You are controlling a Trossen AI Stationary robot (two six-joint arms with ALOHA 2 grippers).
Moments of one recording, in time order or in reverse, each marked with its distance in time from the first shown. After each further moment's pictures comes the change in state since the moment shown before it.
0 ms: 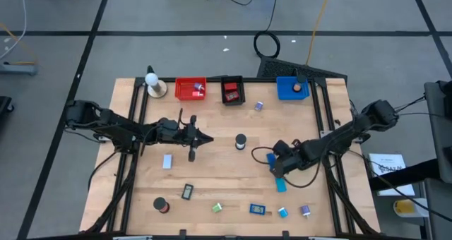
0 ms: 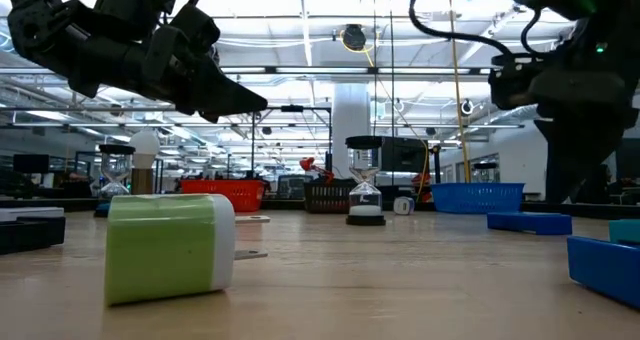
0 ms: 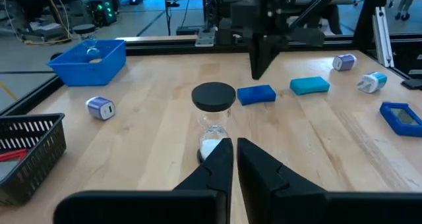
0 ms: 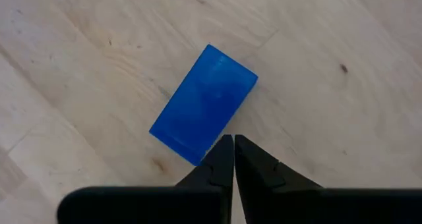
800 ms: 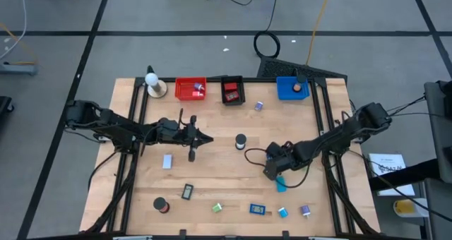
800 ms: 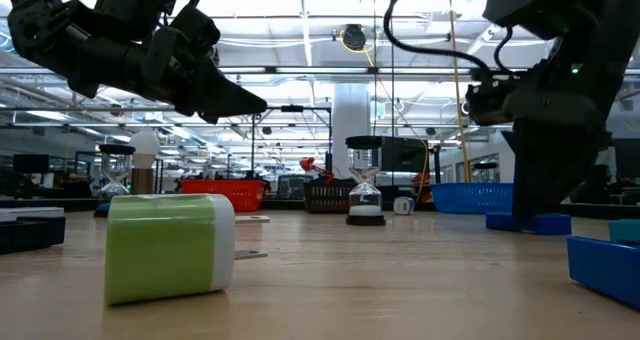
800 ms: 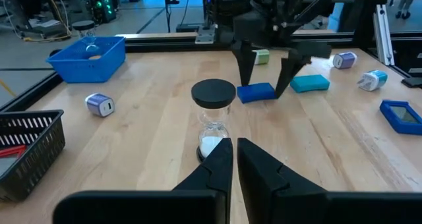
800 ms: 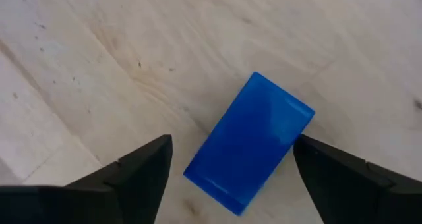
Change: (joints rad) left arm 0.000 0.000 0.000 -0.009 0.000 -0.005; right arm -0.040 0.112 0.000 0.178 -0.012 -0.073
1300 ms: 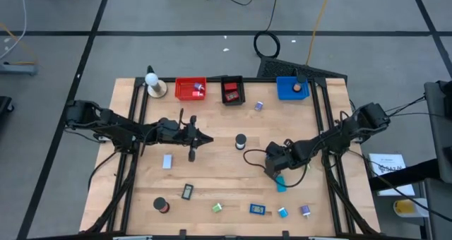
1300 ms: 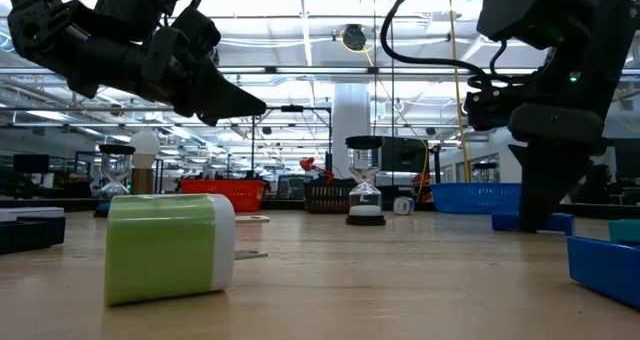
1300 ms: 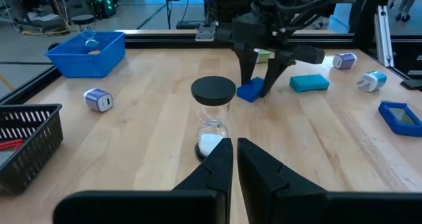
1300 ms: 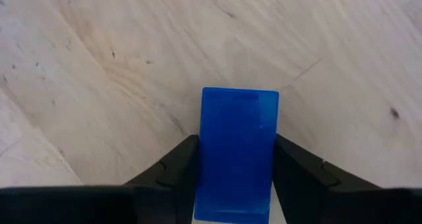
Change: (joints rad) left arm 0.000 0.000 0.000 -0.008 0.000 -0.025; right arm -0.027 0.018 0.000 -0.018 0.003 -0.097
